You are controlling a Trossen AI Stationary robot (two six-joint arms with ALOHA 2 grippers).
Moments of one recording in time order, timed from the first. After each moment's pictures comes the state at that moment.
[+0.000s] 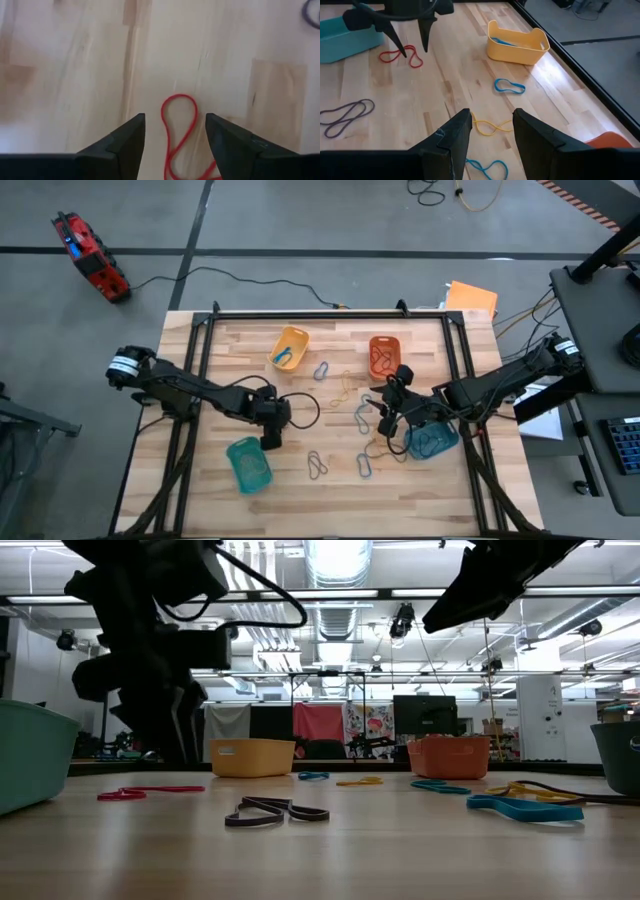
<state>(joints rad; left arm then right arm) -0.19 1.53 0.76 -0.41 -0.17 -0.29 0.32 1.20 0.78 -0.25 0.63 0.29</state>
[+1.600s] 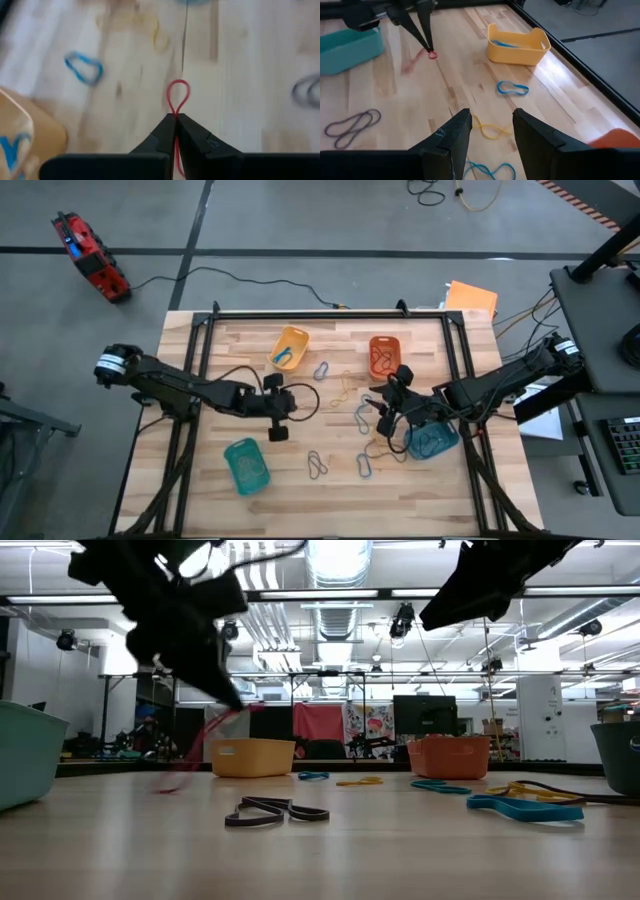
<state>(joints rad) -0.19 1.42 0.77 -0.24 -0.34 -0.12 0.32 1.20 0.78 -0.23 0.63 0.34</state>
